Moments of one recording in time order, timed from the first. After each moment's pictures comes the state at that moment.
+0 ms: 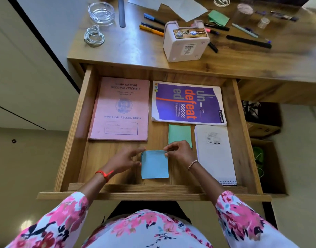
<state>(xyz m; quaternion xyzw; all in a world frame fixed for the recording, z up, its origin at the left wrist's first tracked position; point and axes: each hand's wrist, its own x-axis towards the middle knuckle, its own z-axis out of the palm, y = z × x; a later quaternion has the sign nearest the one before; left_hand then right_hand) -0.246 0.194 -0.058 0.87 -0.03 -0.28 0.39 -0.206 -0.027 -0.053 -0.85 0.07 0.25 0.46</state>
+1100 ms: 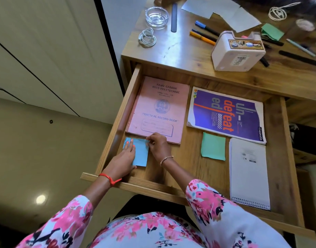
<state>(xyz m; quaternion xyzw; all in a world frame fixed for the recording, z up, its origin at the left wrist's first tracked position) -0.299 0.272 -0.048 0.95 0.04 -0.26 0.14 -0.213 0.150 -0.075 -0.89 -0.13 0.18 0.39</state>
